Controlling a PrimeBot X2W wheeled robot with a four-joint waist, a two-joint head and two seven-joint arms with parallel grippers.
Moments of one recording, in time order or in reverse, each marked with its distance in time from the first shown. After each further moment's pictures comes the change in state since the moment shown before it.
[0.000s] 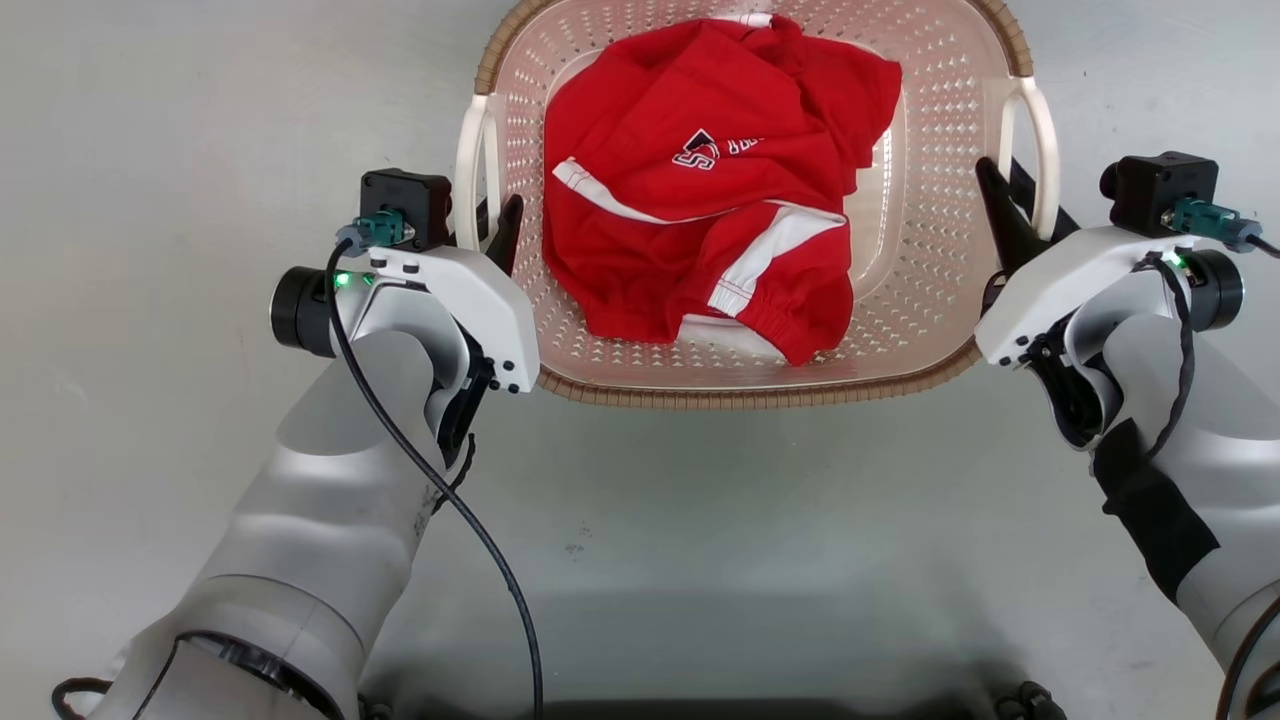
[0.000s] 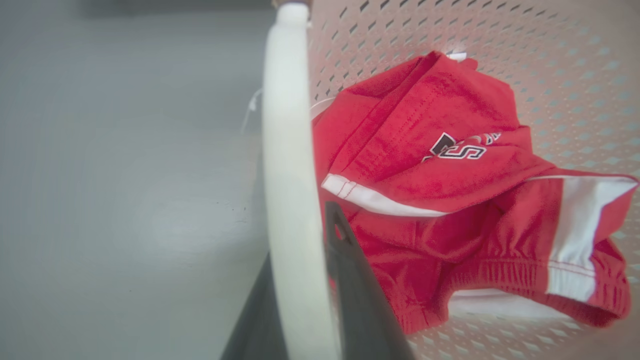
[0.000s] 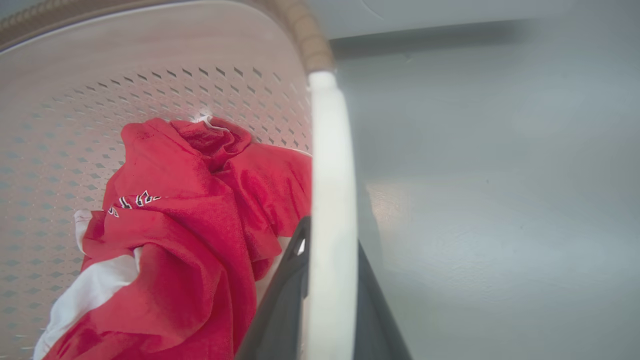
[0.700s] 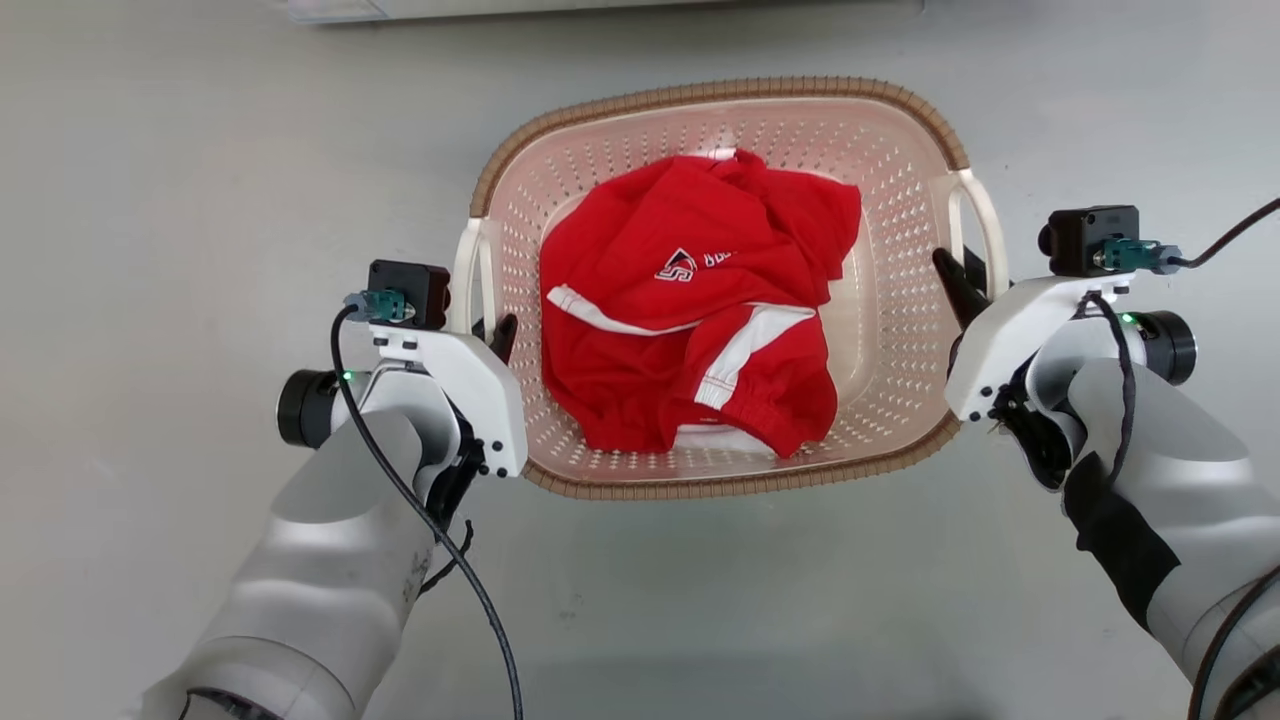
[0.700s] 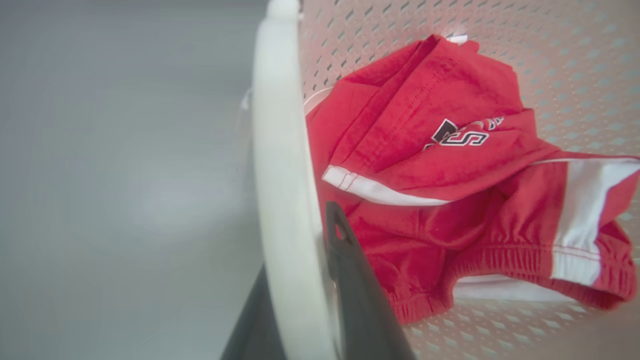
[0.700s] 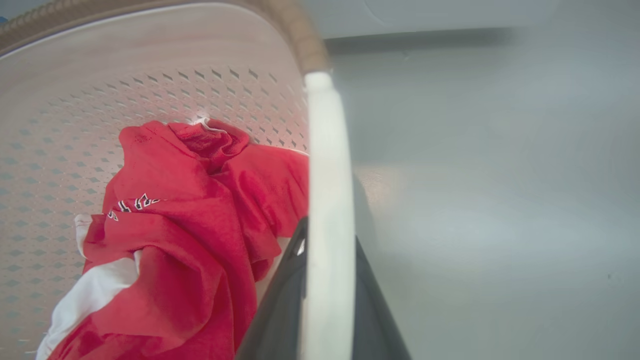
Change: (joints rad) left arm 0.101 0.021 -0.052 0.006 -0.101 0.000 0.140; right arm -0.017 0.050 0.189 0.153 0.154 0.008 0.090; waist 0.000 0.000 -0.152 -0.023
